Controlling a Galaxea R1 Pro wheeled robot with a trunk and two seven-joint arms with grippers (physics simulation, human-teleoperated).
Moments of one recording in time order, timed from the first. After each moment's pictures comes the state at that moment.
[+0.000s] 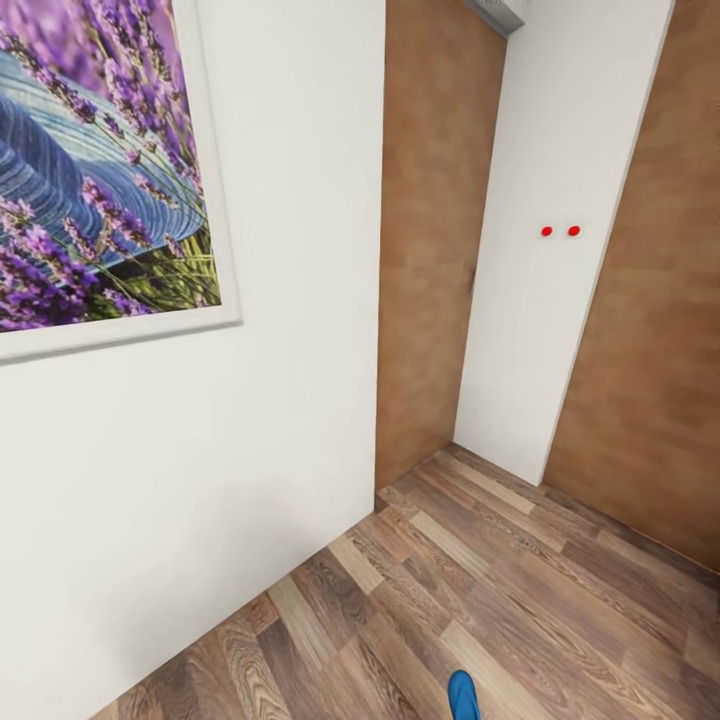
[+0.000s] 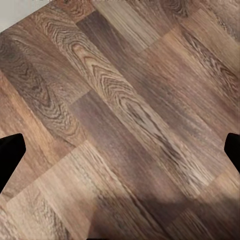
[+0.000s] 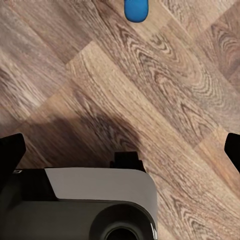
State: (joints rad) left arm 0.00 -0.02 0.01 -0.55 0.01 -0.15 0.00; right arm -0.01 -0.01 -0.03 -0.39 -0.01 -0.02 0.00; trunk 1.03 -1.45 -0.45
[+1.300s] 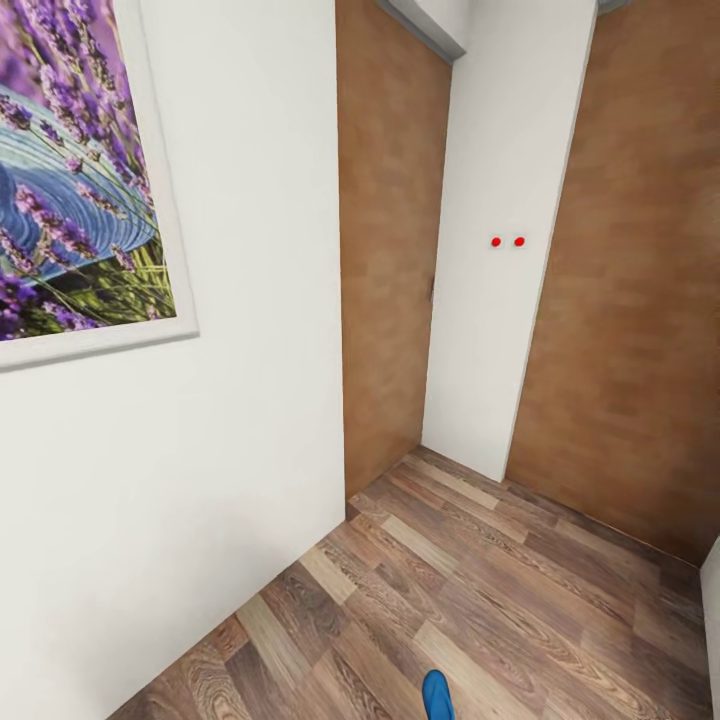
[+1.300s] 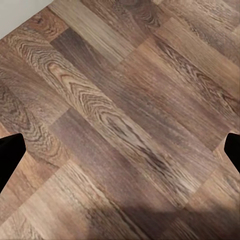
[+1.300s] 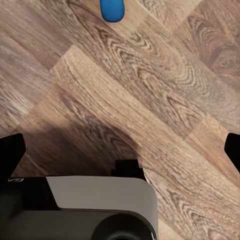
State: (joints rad) left arm 0.00 -0.02 0.01 -0.55 0.01 -0.15 0.00; right arm -0.01 -0.01 -0.03 -0.39 -0.01 -0.02 0.00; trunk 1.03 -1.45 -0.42
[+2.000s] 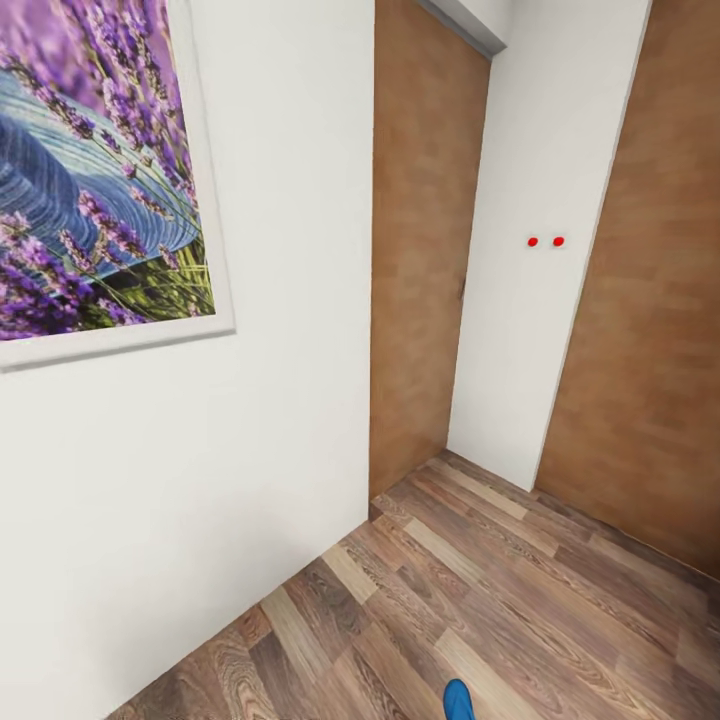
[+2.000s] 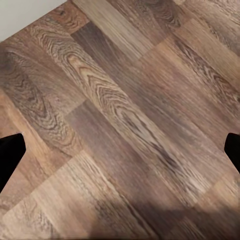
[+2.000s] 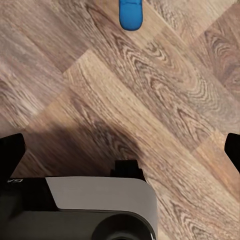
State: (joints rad) left arm 0.00 -0.02 0.01 -0.55 0.01 -0.15 0.00; right arm -0.01 -0.01 -0.03 -0.39 -0.01 -0.02 0.00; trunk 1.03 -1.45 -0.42
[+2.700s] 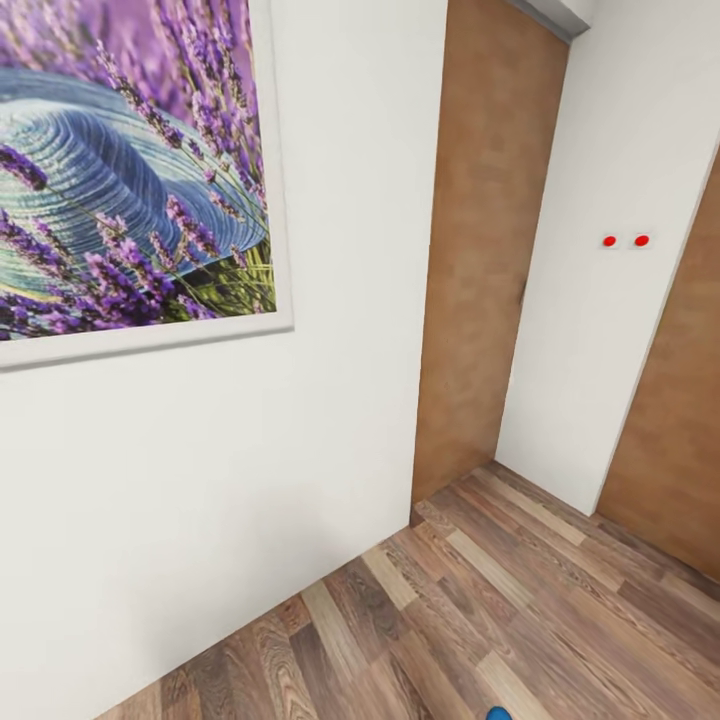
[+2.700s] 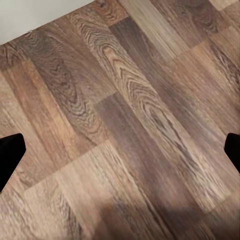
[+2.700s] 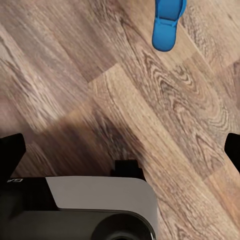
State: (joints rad) left arm 0.00 -0.02 0.00 -0.55 0.01 -0.15 0.00; right arm -0.01 -0.01 -0.03 -0.39 -0.01 -0.02 0.00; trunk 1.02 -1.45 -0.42
